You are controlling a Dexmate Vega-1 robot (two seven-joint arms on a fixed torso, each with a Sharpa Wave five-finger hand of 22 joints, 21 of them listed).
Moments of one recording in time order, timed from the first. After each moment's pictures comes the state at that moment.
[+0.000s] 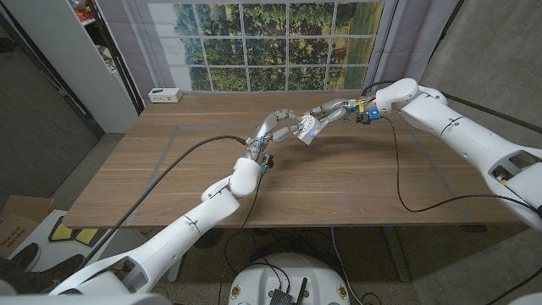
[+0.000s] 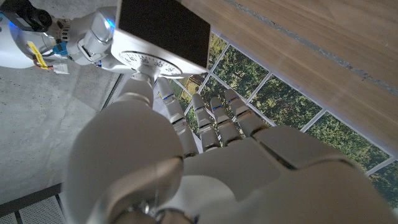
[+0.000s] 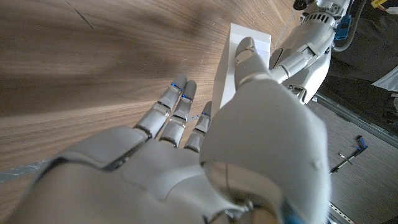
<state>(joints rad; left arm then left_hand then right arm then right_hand) 0.83 0.42 0.66 -1.59 0.16 -0.14 0.44 0.93 0.07 0.24 -0.12 0.28 0.79 -0.11 0.38 0.34 0.36 -0.07 0.32 0.44 0.28 -0.04 0.21 0.21 0.28 0.06 0.23 0.19 -0.26 -0.70 -0.74 -1.26 0.31 -0.03 0.90 1.21 0.09 0.17 -0.15 0.18 0.41 -0.21 0.33 0.31 0.38 -0.15 0.40 0.43 0.45 -0.04 0.45 0.49 0.48 -0.05 0.32 0.19</state>
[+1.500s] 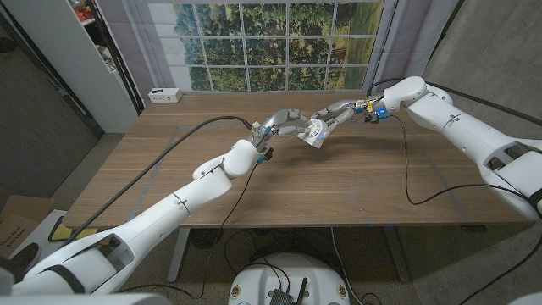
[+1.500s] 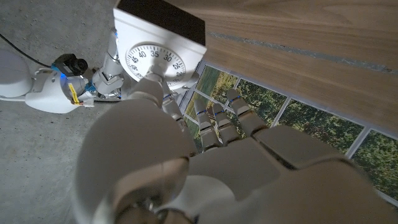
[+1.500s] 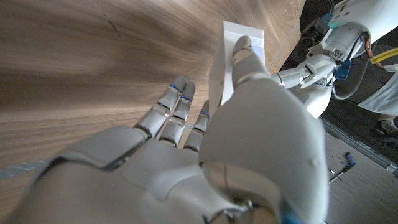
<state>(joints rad) 0.70 0.55 0.72 -1.69 0.16 -0.01 0.14 1.02 0.17 0.32 -0.14 0.21 0.88 -0.15 0.37 0.31 0.29 -0.07 0.29 0.44 0.19 -0.04 0.20 0.21 0.26 0.09 0.23 0.20 -0.19 -0.65 -0.76 -1.05 0.29 0.16 1.04 1.22 0.10 0.17 -0.15 0.18 0.42 -0.21 0.32 0.31 0.38 -0.14 0.38 0.43 0.41 -0.04 0.42 0.48 0.46 -0.05 0.31 0.19</state>
